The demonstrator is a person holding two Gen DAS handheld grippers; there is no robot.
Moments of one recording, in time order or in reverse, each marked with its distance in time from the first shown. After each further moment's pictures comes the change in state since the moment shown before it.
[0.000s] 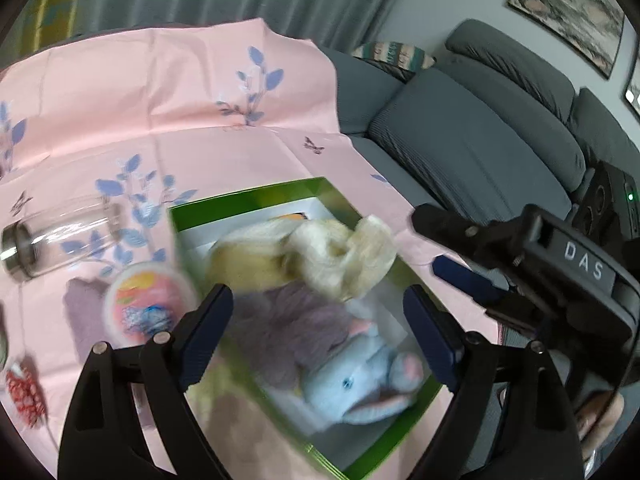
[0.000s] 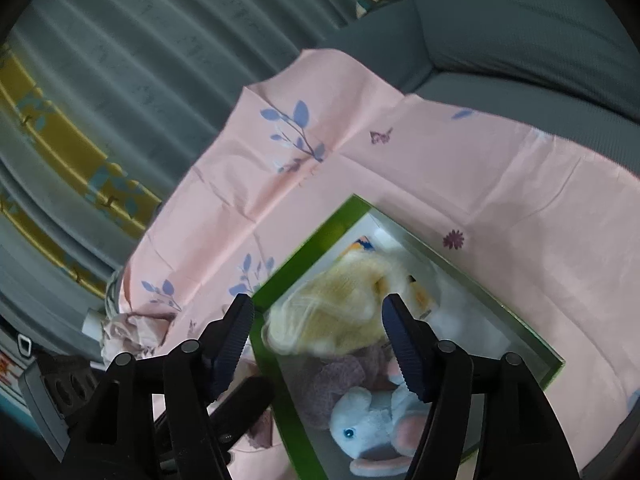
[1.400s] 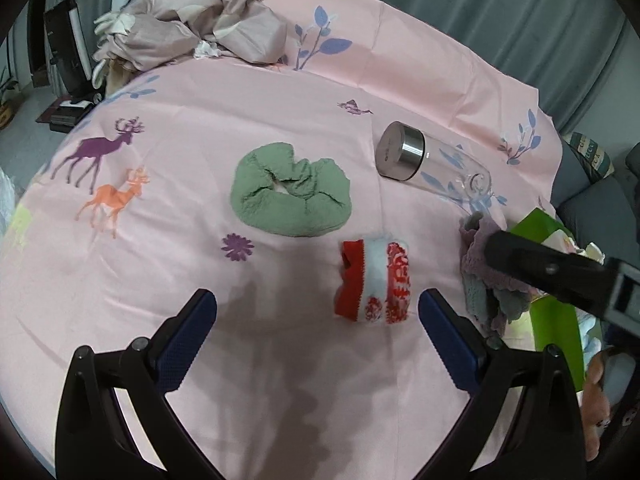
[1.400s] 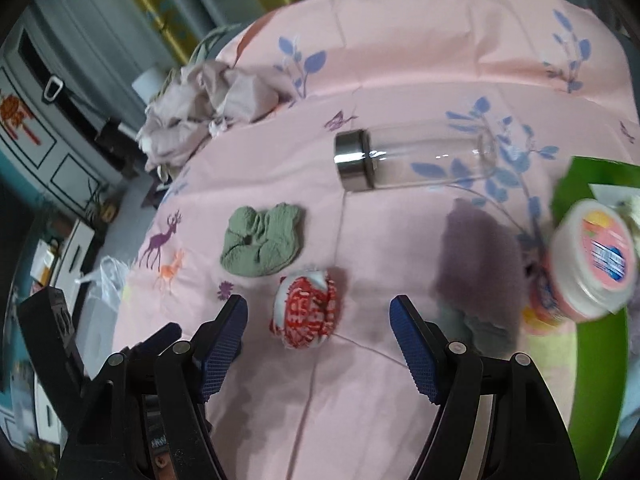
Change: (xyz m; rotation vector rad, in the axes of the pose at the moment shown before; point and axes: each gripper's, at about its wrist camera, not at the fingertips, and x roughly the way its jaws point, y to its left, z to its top) left arm -0.148 0.238 -0.124 -0.467 -0.059 0.492; right arm 0.128 0.234 -0.197 -0.643 0.529 0.169
